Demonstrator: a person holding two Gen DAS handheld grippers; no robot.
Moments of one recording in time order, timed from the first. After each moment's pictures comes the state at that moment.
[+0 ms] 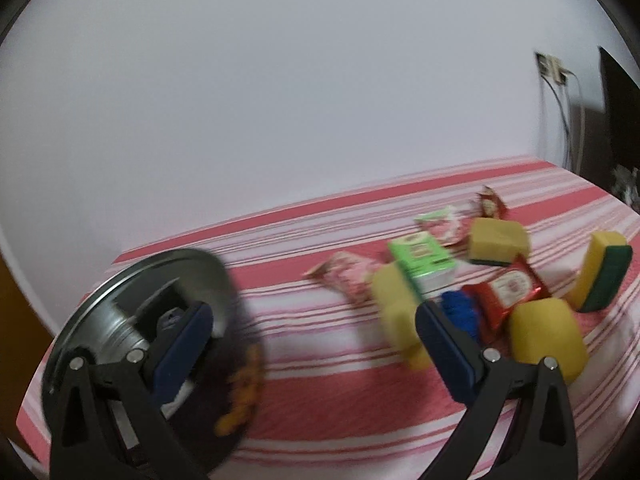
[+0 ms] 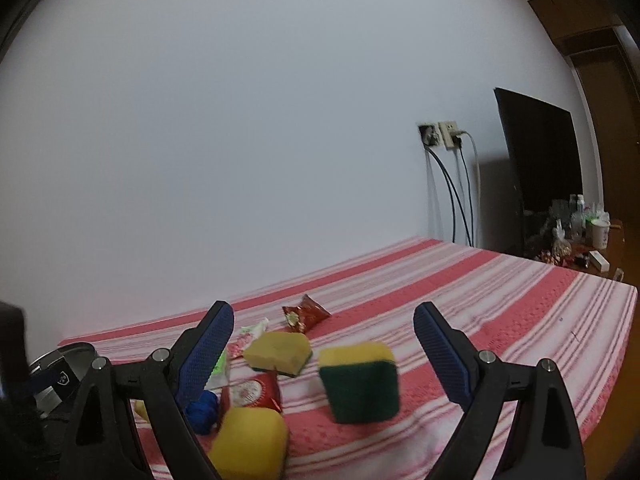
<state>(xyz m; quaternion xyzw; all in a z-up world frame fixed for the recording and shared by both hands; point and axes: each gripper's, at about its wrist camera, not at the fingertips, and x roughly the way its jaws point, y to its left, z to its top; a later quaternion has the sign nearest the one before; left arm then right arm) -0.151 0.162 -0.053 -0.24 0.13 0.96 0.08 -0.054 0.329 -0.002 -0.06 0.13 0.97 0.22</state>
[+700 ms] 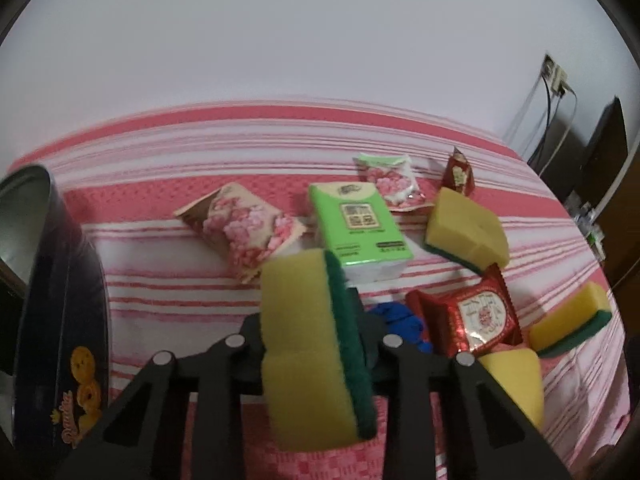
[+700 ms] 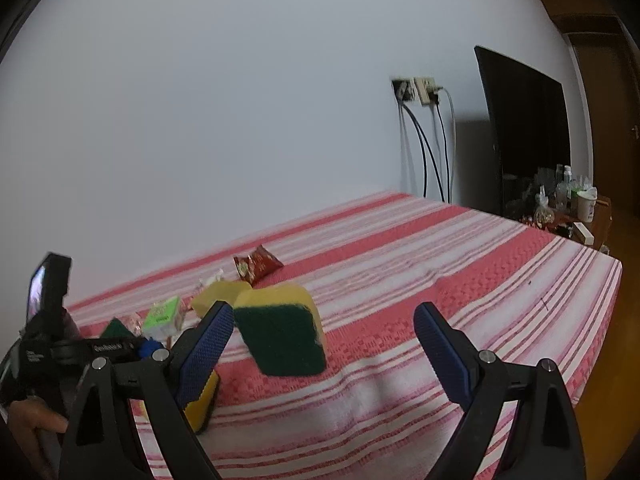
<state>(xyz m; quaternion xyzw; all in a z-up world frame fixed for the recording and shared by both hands) -0.224 0.185 -0.094 -0.42 0.01 0.89 0.18 -0.039 0.376 -0.031 -0.15 0.15 0.95 0.23</state>
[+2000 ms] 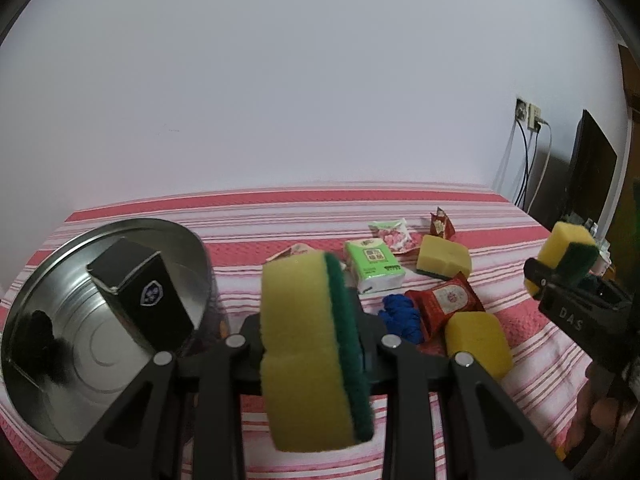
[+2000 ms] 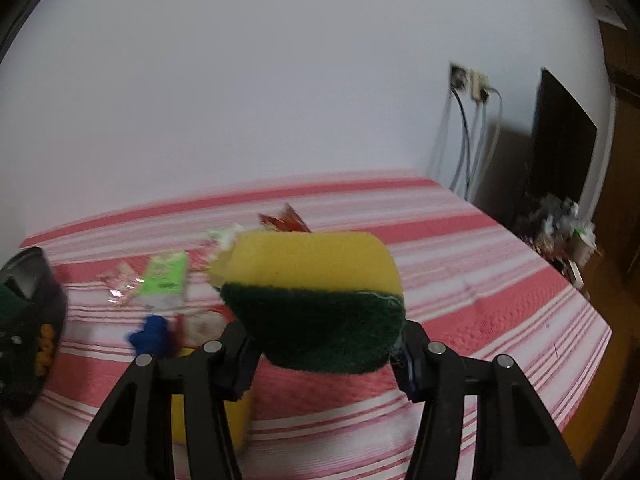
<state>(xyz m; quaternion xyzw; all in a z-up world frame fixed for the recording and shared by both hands) -0.141 0.120 -0.041 -0.28 0.02 0.95 0.16 -0.116 0.318 0.011 -0.27 0.05 0.93 0.22</state>
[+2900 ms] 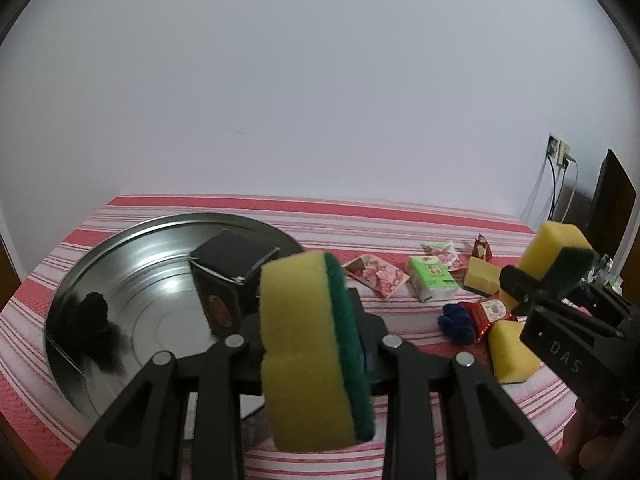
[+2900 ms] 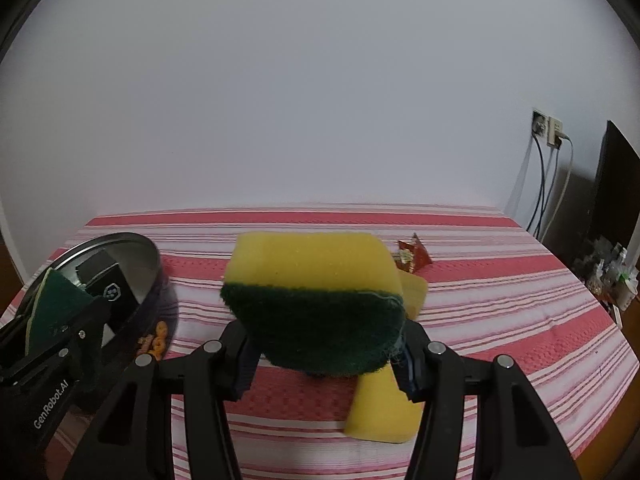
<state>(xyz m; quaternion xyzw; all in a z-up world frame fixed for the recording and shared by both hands) -0.130 0.047 -0.033 -0.26 -0.02 0.96 0.11 -0.131 0.214 0.035 -0.25 0.02 0.96 0.11</state>
